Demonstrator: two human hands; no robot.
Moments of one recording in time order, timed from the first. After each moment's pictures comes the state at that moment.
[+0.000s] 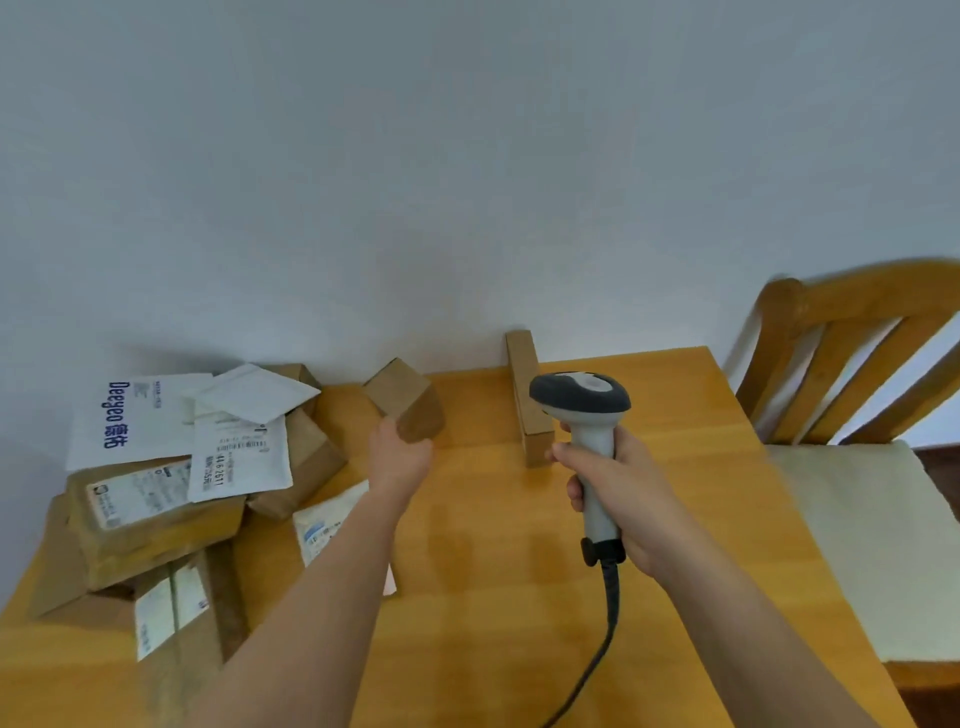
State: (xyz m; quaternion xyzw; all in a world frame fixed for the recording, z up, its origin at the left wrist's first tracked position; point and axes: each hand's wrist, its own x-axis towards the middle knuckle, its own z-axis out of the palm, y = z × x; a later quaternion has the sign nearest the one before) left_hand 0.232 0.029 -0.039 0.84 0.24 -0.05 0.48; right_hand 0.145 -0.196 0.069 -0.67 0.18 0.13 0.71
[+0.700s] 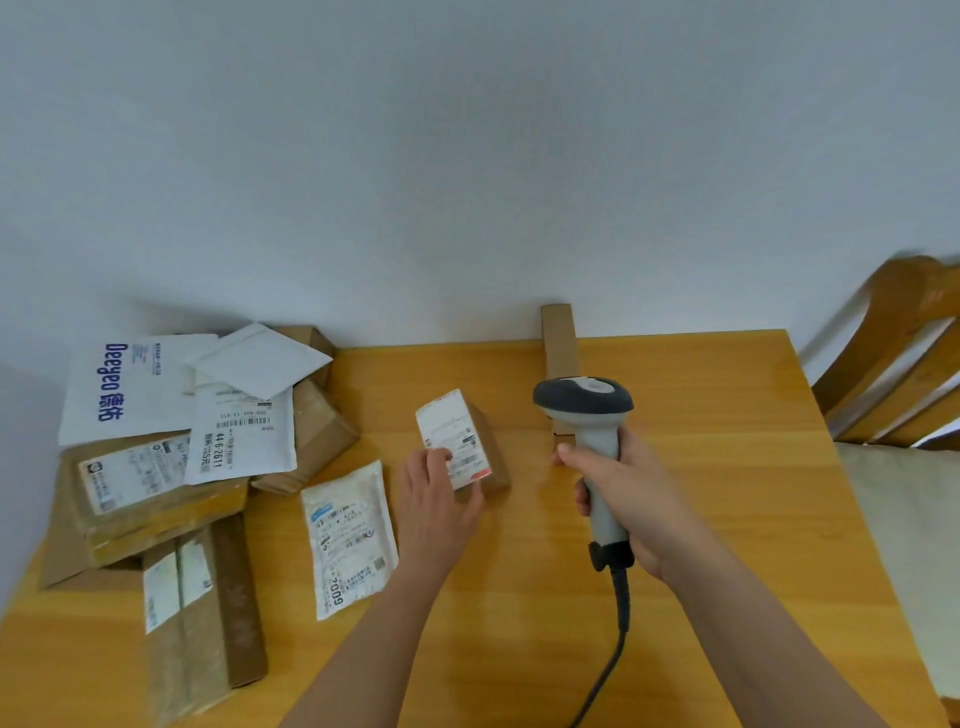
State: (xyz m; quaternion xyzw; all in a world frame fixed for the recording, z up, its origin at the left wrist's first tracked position) left_hand 0.198 0.013 -0.119 0.97 0.08 0.06 0.23; right_hand 0.216 -0.190 0.023 -0.67 0.20 0.23 0.67
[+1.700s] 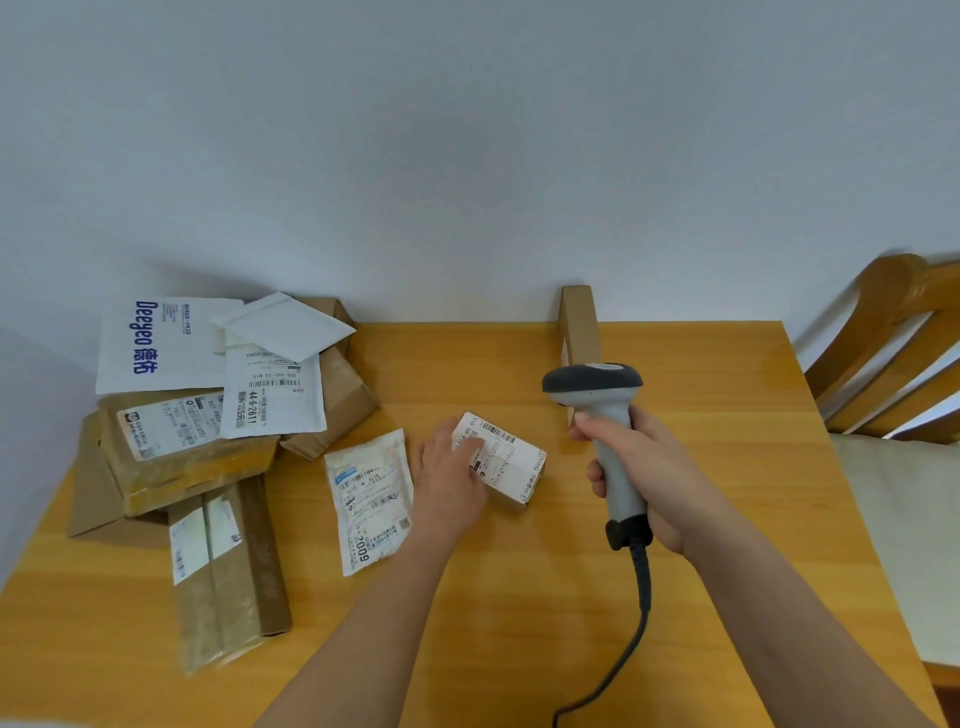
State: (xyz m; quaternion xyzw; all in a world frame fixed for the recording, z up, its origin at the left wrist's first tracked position) left_hand 0.179 0.035 -0.106 0.97 0.06 -0.07 0.24; right_hand 0.179 -0.159 0.047 -0.67 0.20 0.23 0.68
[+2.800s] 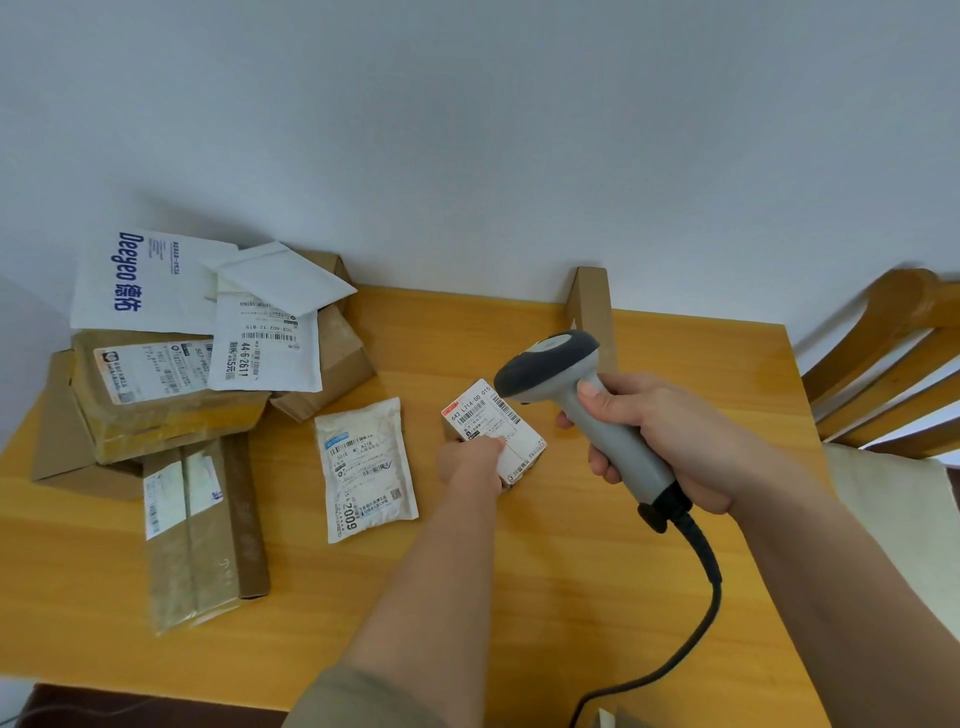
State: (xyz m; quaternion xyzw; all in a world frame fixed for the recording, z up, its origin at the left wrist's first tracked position) left_hand 0.209 0.003 -0.132 0.47 0.54 -0.21 0.67; right_hand 0.191 -0.144 0.090 -0.74 0.06 0.36 0.56
